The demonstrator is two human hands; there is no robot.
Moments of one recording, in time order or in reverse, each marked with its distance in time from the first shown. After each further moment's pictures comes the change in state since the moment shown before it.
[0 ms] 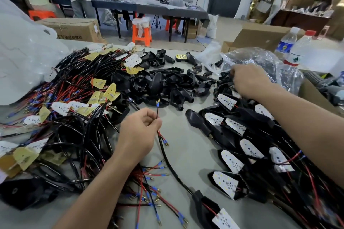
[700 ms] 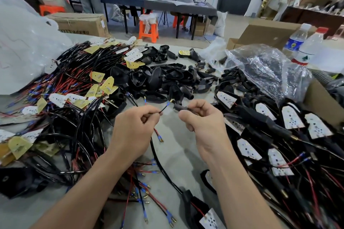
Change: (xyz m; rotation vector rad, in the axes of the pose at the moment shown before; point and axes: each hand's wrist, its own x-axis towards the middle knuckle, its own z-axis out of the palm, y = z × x) left_hand -0.013 0.011 0.001 0.182 0.095 0.194; right_hand -0.143 -0.125 0.028 1.910 -0.069 0.329
